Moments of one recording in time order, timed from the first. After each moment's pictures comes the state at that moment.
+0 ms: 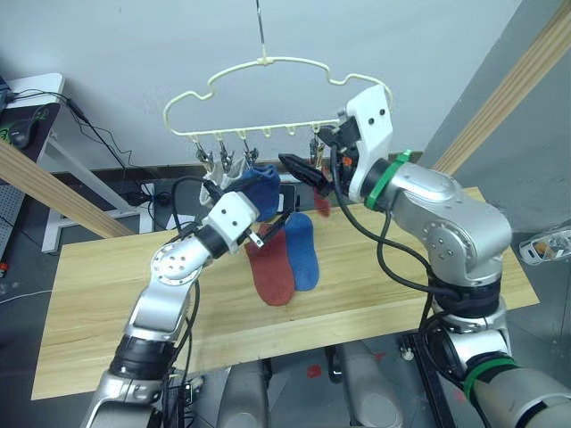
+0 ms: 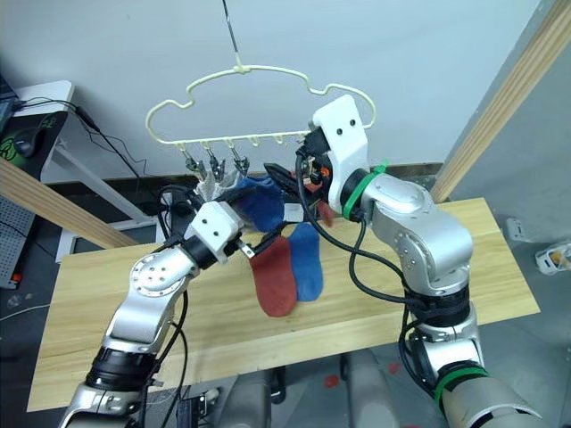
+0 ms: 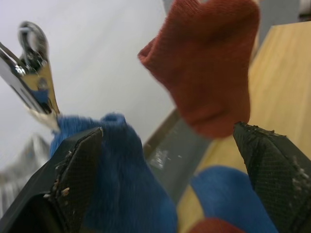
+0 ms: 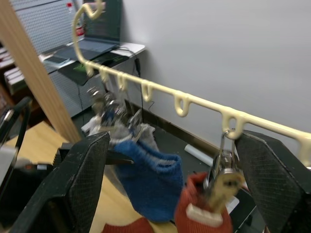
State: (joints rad) left arm -0.29 0.49 -0.05 -0.17 -0.08 0.06 -0.60; right arm -0.82 -0.24 0.07 -0.44 0.40 1.01 0.41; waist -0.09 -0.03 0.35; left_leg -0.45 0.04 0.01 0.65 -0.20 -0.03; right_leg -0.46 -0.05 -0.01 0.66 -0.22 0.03
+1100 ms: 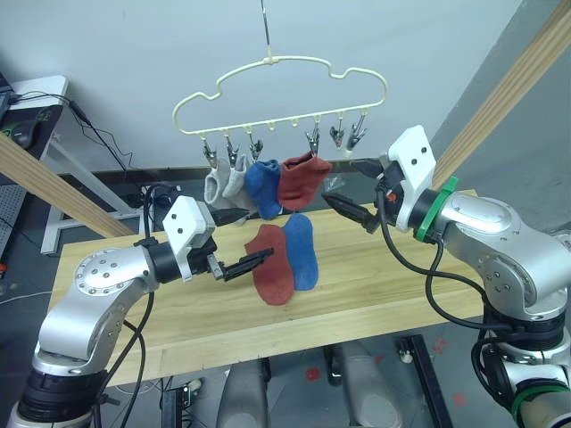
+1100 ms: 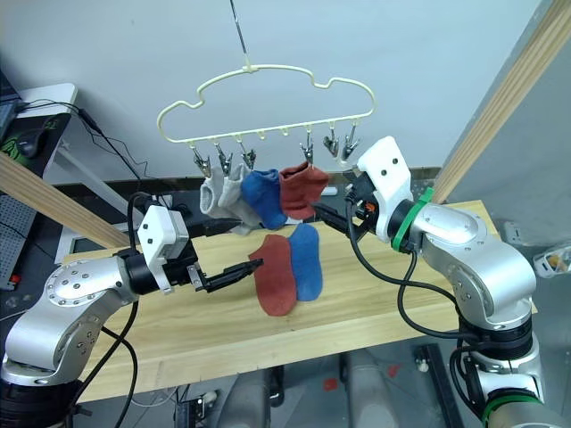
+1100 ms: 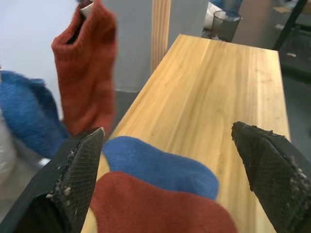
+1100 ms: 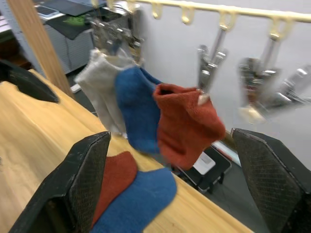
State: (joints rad) left arm -0.18 0.74 0.13 -0.47 -0.55 0.50 -0.86; right arm -0.63 -0.46 0.02 -0.59 0.48 1.04 0.42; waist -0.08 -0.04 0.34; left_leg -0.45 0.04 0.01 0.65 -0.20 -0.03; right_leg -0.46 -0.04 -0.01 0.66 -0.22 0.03
